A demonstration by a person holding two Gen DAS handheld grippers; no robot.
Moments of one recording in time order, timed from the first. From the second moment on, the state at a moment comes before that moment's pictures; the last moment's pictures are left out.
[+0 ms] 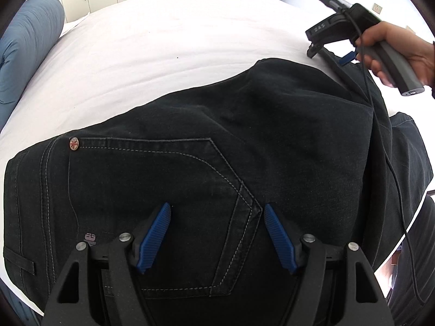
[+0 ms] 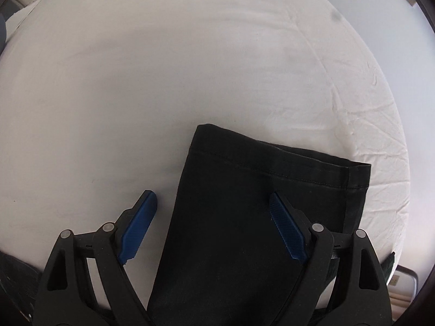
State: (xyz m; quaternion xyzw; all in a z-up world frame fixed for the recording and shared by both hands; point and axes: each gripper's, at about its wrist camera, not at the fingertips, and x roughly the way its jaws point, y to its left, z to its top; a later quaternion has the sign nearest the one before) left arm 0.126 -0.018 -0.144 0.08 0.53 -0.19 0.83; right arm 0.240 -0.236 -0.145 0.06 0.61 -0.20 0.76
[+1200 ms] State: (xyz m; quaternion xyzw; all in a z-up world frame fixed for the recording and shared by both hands) left arm 0.145 -0.049 -0.152 0.09 0.56 -0.14 0.81; right arm -0.145 -0.363 -0.068 0.37 0.33 -0.26 0.83
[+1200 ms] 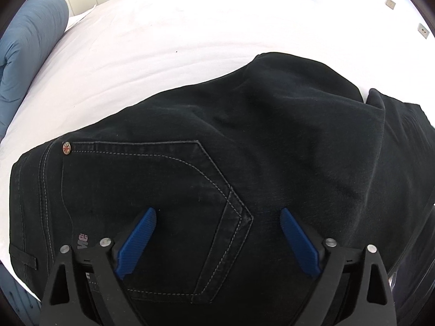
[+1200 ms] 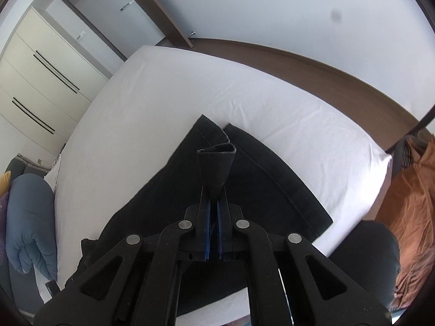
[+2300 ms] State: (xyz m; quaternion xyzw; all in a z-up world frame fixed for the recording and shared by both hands) left arm 0.126 -0.047 -0.176 0.09 0.56 -0.14 0.81; right arm -0.190 -0.403 -0.163 0.48 0.33 -0.26 0.77
